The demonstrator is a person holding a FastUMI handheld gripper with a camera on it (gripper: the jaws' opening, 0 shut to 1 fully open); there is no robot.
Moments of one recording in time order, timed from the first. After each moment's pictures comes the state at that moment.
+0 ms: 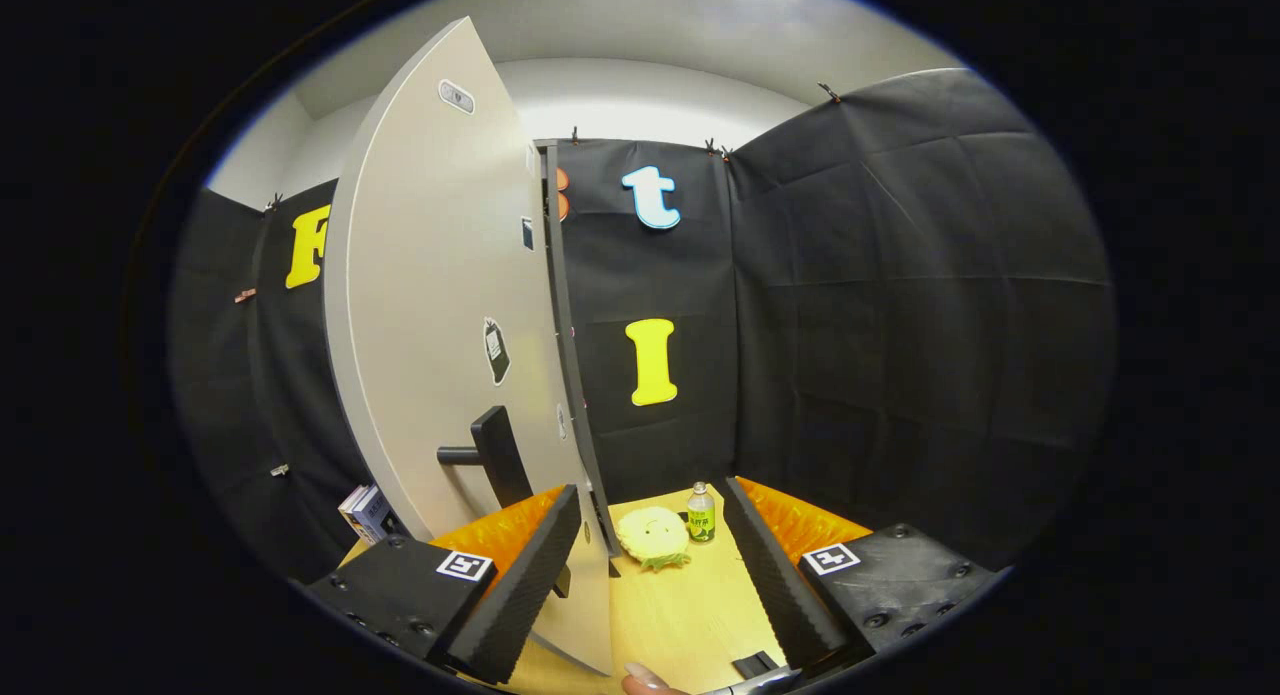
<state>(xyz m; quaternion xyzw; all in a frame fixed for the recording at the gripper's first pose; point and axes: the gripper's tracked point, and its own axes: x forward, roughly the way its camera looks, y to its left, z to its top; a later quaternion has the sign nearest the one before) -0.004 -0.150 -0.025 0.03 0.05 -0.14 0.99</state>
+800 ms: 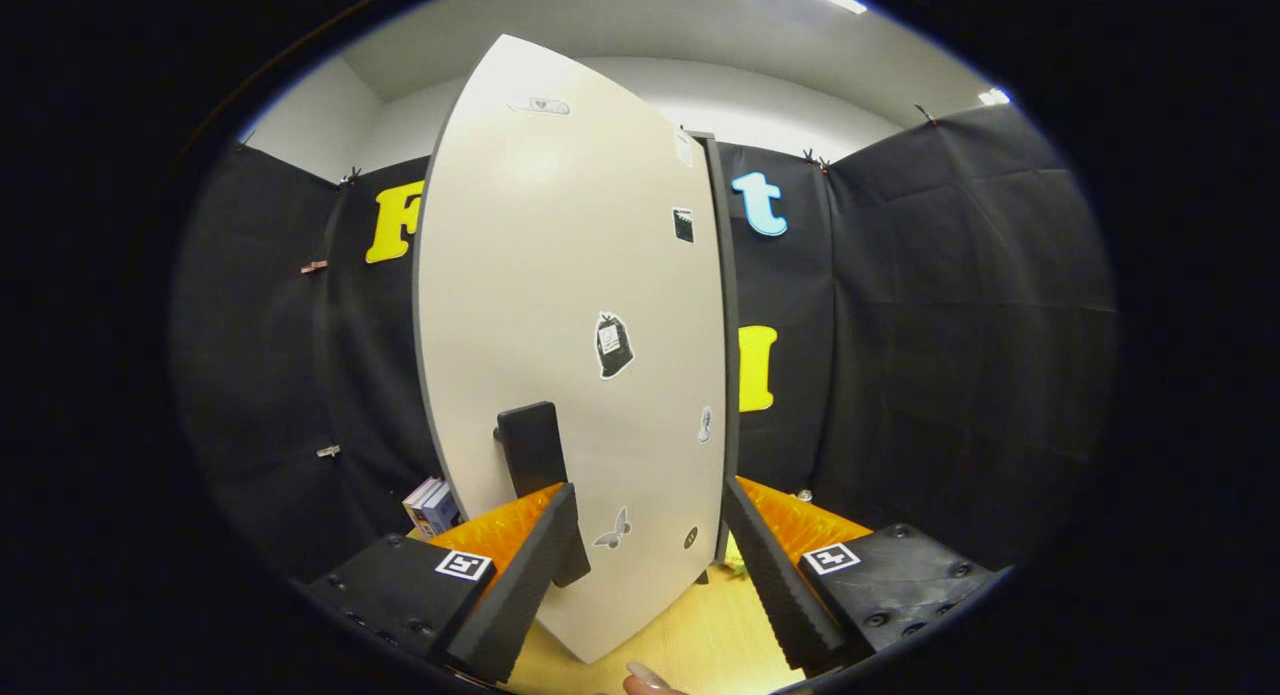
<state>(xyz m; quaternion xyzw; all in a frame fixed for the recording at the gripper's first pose) 0.048 0.015 -0.039 -0.01 0.04 -0.03 1.00</state>
